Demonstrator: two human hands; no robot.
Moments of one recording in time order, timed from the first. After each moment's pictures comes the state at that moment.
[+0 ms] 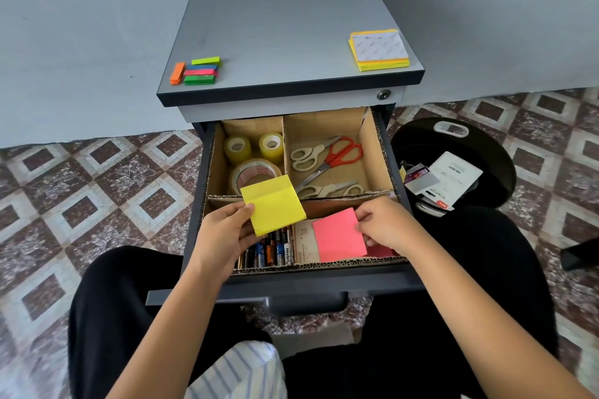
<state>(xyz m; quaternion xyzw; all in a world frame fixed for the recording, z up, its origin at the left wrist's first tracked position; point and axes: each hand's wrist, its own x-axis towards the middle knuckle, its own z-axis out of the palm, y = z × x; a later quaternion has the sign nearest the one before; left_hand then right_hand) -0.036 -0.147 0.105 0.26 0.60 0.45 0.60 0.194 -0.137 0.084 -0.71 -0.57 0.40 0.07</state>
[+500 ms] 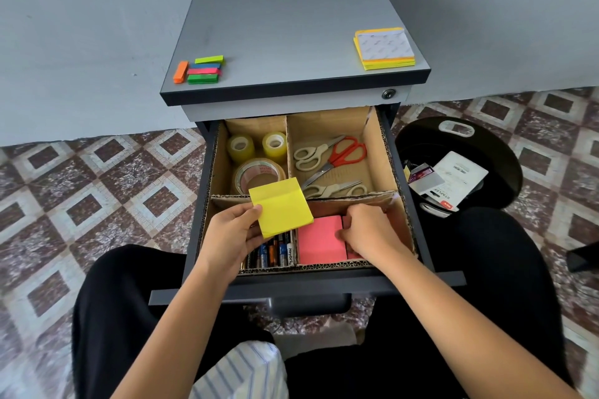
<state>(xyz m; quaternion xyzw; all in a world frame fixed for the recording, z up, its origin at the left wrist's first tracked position) -0.033 -0.147 0.103 0.27 0.60 0.44 0.61 0.162 -0.138 0.074 -0.73 -0.61 0.30 0.04</state>
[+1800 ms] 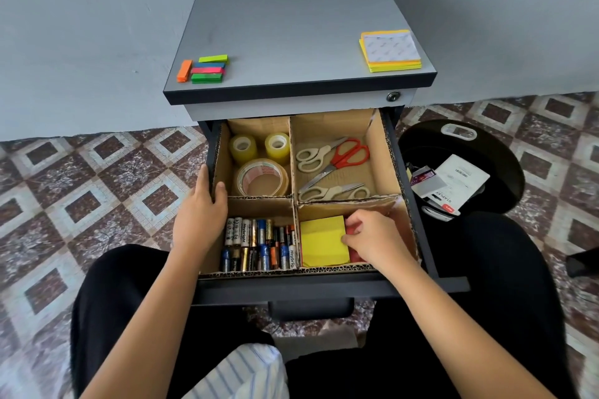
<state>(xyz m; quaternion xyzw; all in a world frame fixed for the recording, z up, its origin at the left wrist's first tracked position) -0.085 -0.108 0.076 0.56 0.78 0.19 0.21 0.166 -0.148 0.069 -0.73 -0.55 0.37 0.15</state>
